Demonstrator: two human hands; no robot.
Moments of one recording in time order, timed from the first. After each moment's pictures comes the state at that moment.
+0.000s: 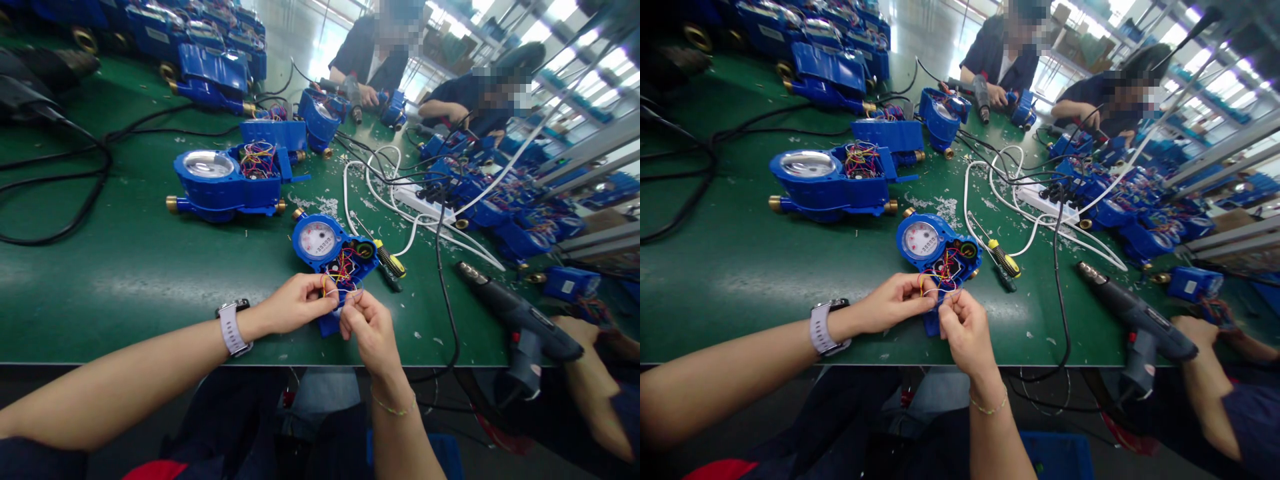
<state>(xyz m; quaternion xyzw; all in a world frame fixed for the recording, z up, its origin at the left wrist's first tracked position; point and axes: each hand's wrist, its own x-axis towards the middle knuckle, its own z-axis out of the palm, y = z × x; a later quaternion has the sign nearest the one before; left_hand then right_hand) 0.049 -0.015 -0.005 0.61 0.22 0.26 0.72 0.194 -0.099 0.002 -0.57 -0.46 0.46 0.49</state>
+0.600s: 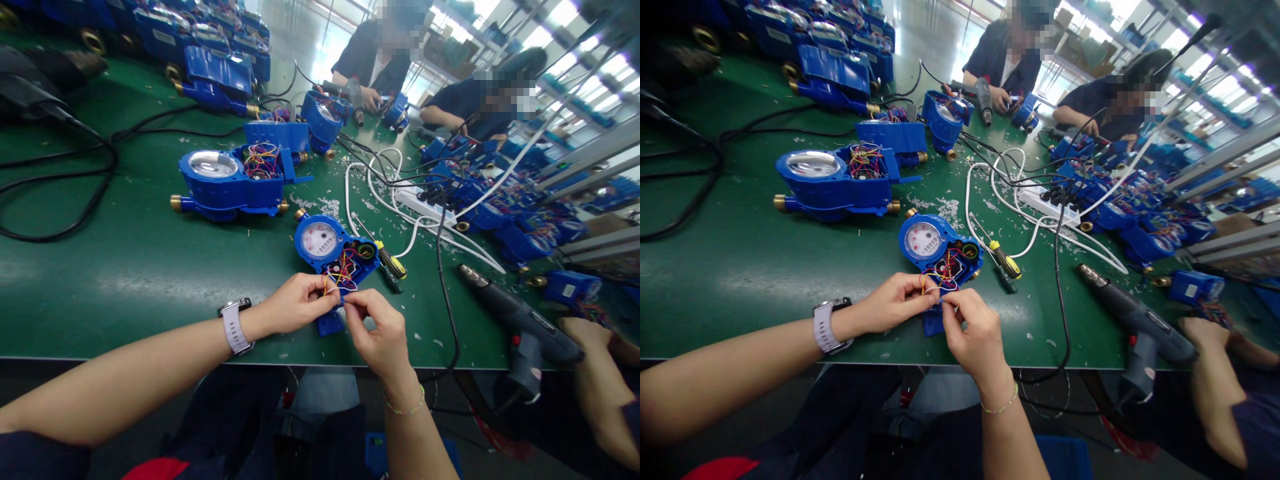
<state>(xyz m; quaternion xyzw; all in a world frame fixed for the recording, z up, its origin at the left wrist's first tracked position) 0.048 -0.016 -0.006 0.64 0.24 0.26 0.67 0.206 -0.100 0.019 -0.57 -0.73 0.10 0.36</state>
